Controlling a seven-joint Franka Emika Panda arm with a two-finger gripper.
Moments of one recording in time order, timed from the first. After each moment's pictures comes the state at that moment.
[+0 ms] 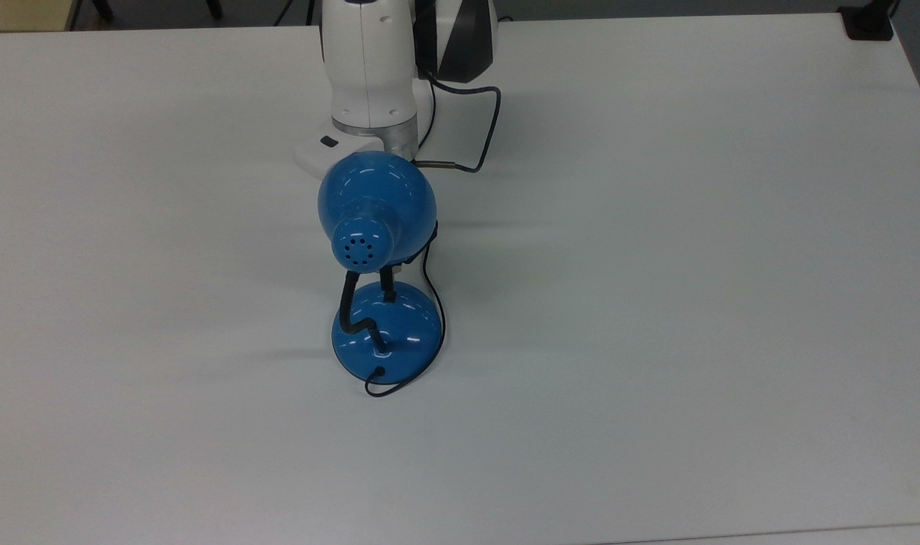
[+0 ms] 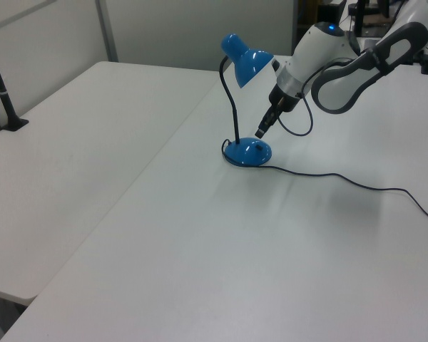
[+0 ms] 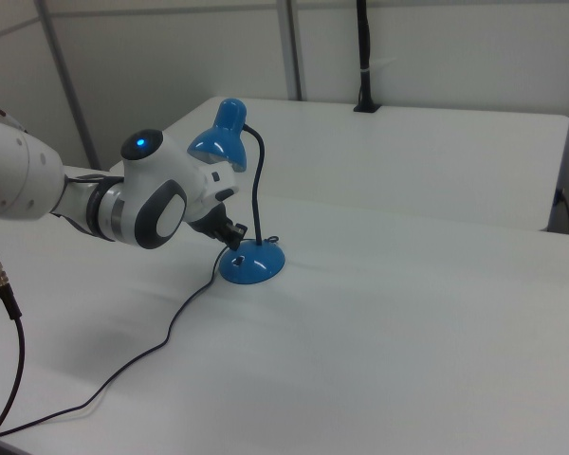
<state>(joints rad) 0.10 0.31 -0.05 -2.02 0.03 2.84 0.03</state>
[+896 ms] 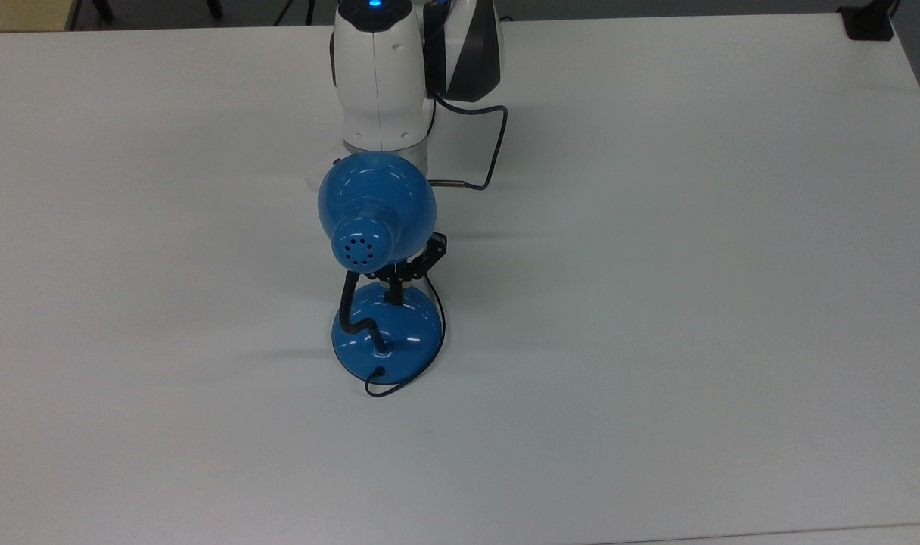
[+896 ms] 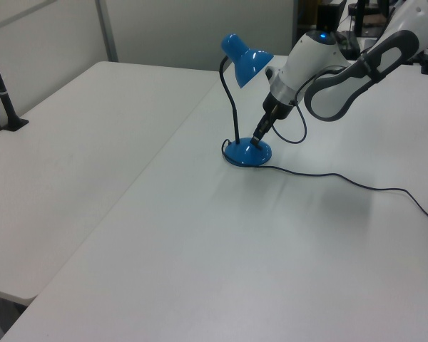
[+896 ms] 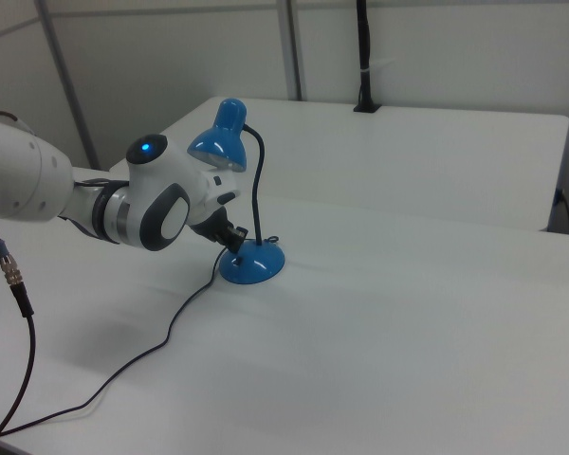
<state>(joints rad) 0.11 0.38 -0.05 -1.97 0.03 2.84 0.03</state>
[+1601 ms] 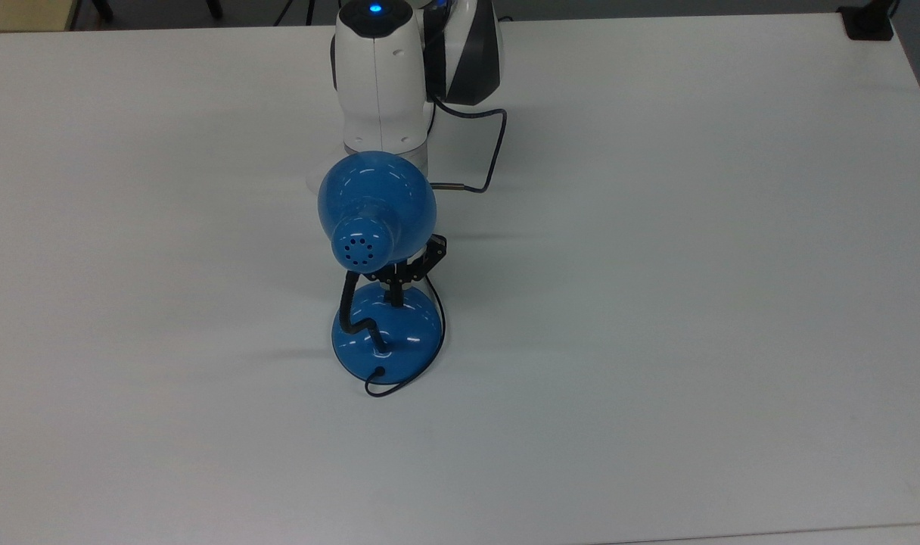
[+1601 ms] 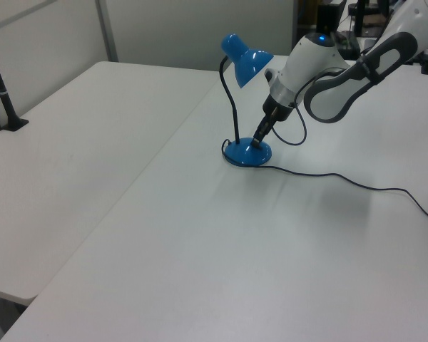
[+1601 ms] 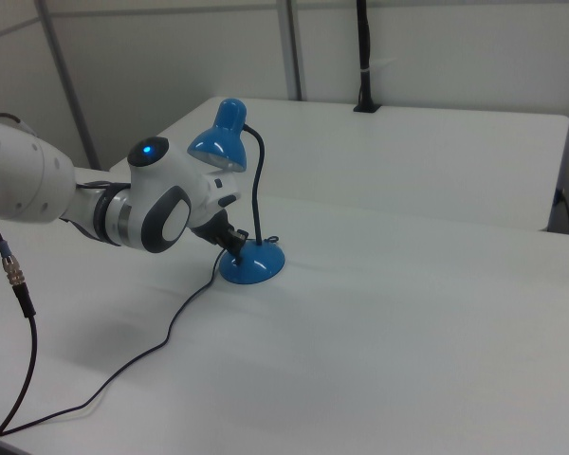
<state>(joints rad) 0.11 0.39 -0.05 -1.97 0.03 2.84 0.03</state>
